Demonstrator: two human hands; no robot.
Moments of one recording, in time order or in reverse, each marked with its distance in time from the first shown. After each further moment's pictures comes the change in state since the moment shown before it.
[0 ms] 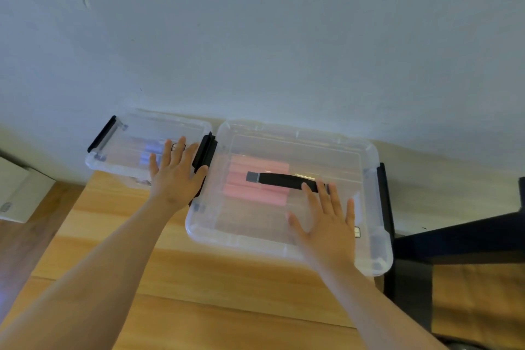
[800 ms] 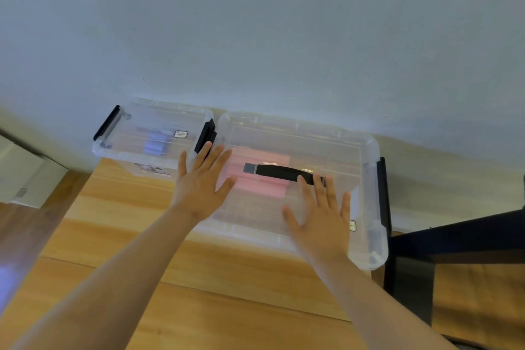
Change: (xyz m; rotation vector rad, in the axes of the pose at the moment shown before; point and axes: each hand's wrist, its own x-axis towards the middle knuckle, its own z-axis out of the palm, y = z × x) left_hand -0.032 0.033 0.026 0.159 0.028 0.223; right_hand -0.001 0.001 -0.003 -0.006 -0.032 -0.040
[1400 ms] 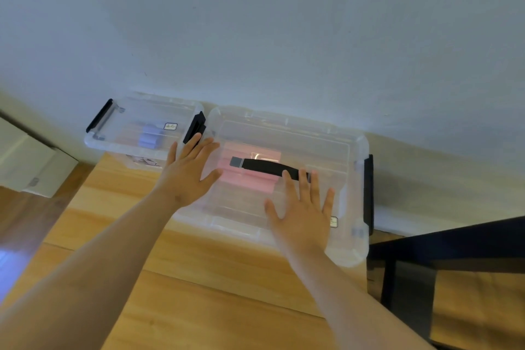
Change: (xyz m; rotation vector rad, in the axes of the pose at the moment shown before) left_hand 0.005 -0.020 -0.012 -0.083 -0.026 0.005; right_hand 0.005 -0.017 0.007 0.002 -0.022 -0.025
